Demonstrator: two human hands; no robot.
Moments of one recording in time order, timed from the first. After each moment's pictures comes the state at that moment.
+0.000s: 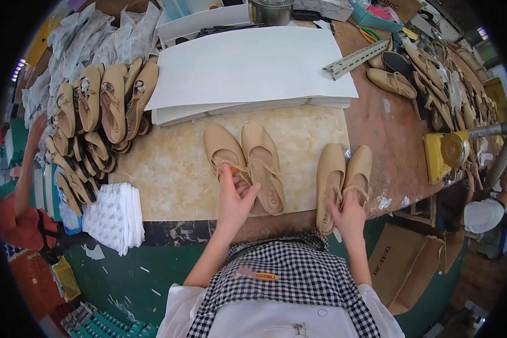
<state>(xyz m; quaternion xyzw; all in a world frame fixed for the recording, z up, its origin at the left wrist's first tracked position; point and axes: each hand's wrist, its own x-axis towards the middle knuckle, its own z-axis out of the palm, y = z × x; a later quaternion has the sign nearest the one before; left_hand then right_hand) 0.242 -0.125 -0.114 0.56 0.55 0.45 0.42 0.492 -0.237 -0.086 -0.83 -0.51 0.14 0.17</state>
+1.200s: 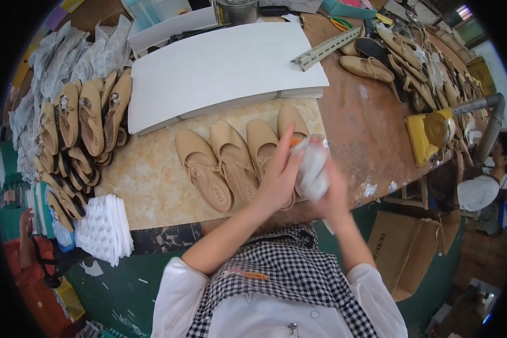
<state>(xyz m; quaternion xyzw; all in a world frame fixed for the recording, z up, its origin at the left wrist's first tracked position) 0.368 -0.112 -0.047 0.46 0.34 0.39 0.73 0.480 -0.185 -0.047 -0.64 -0.60 0.16 0.45</state>
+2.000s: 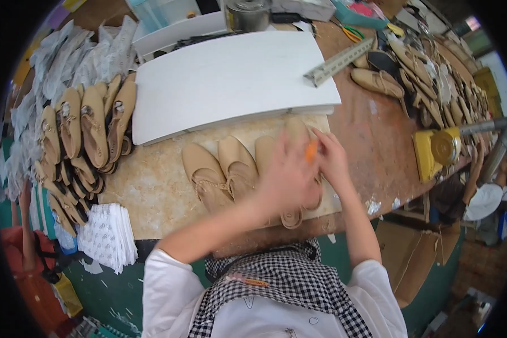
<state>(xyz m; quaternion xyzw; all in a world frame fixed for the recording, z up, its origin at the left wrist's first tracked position) 0.371 -0.064 -0.071 0.95 0.21 0.21 0.08 0.541 -0.098 -0.103 -0.73 -0.56 0.21 0.33</state>
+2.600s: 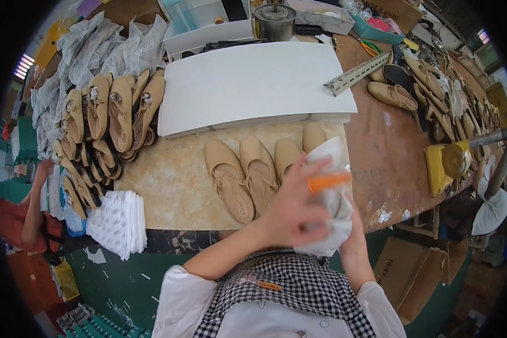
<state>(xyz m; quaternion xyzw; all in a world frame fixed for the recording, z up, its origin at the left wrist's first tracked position) 0.325 -0.099 -0.002 0.83 0.06 0.42 0.36 0.465 -0.191 -0.025 -0.42 -0.05 0.68 0.61</state>
